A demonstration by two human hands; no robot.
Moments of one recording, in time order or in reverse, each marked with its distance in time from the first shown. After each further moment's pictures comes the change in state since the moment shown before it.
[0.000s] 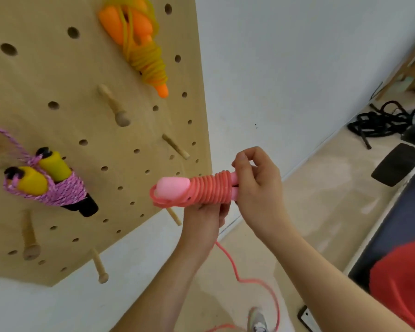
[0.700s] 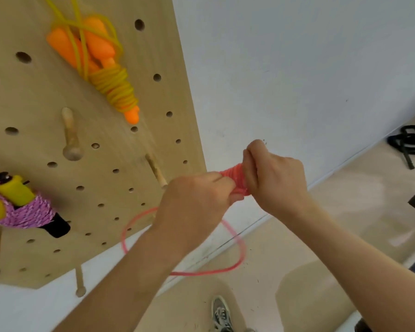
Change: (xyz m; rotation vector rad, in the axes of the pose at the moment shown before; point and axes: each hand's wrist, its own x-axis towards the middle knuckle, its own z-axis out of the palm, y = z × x) left_hand 0.073 0.060 0.051 1.337 -0.033 0.881; right_hand 0.144 0.041 -0.071 -0.794 -0.140 -0.670
